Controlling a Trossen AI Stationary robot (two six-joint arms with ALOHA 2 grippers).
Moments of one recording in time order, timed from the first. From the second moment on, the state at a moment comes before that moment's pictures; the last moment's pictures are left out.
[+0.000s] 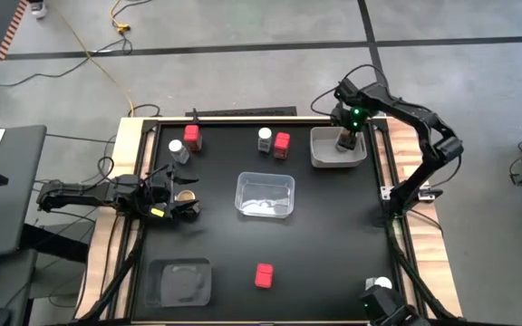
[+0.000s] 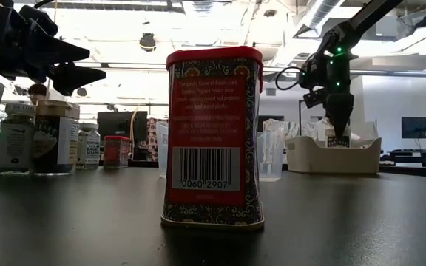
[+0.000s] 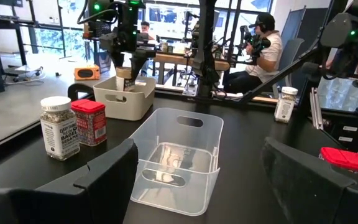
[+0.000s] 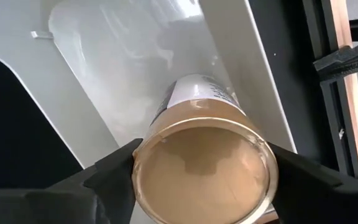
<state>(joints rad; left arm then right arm) -0.06 0.03 0.05 0.00 -0.19 -0.09 -1.00 1.62 1.24 -1.09 0.01 -0.59</state>
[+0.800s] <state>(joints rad) -0.06 0.03 0.05 0.00 -0.19 -0.09 -0.98 1.62 1.34 -1.20 0.08 -0.52</state>
